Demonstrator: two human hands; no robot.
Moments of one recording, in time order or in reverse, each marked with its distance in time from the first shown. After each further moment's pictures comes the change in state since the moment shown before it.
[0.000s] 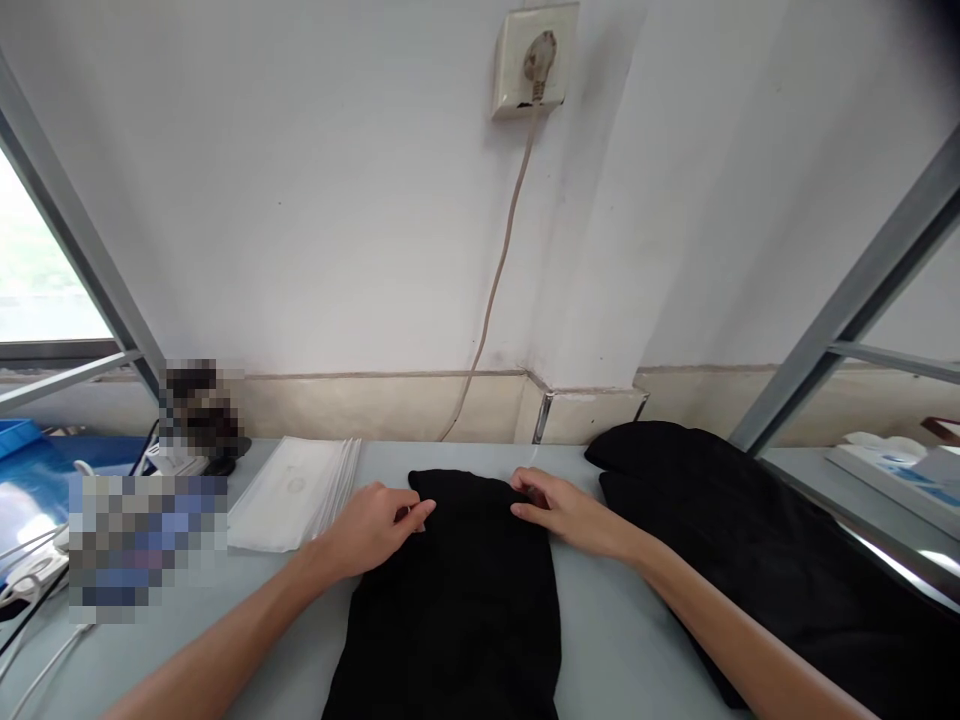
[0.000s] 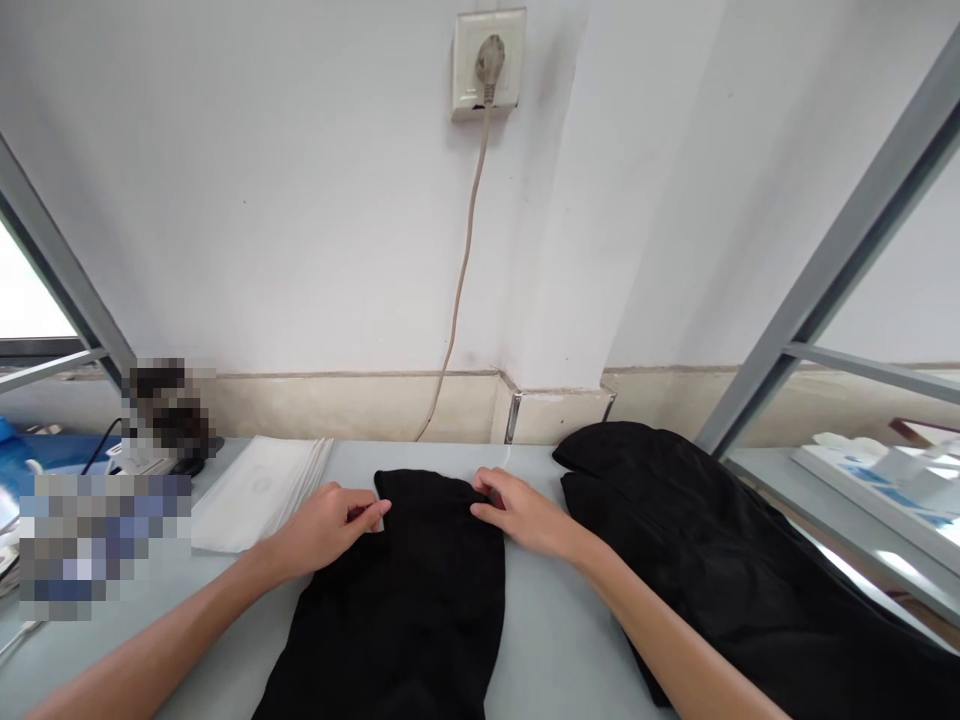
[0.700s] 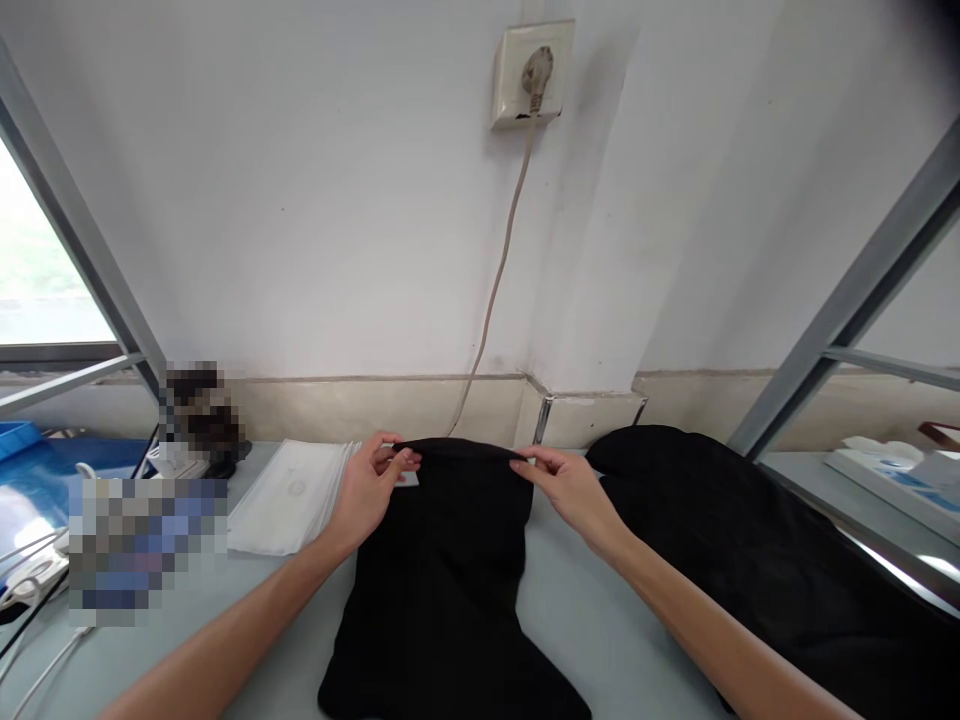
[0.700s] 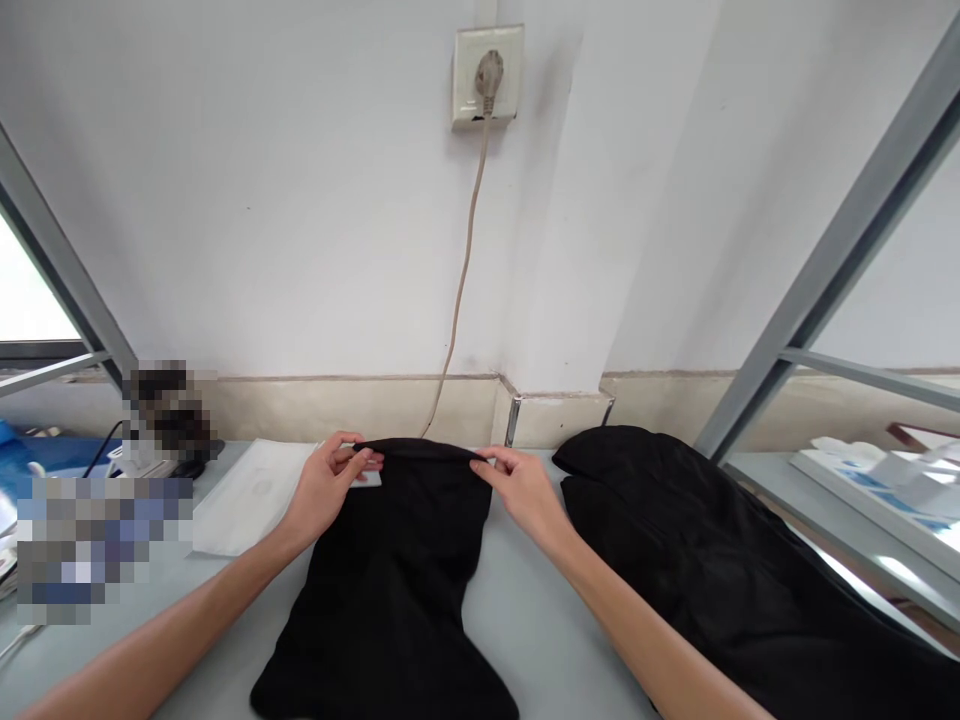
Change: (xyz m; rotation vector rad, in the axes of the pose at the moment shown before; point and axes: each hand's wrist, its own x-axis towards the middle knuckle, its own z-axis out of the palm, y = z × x) left_hand 0.032 -0.007 0.001 -0.792 0.427 -0.165; right_hand 0.015 -0.013 0.003 0.268 0.461 0.079
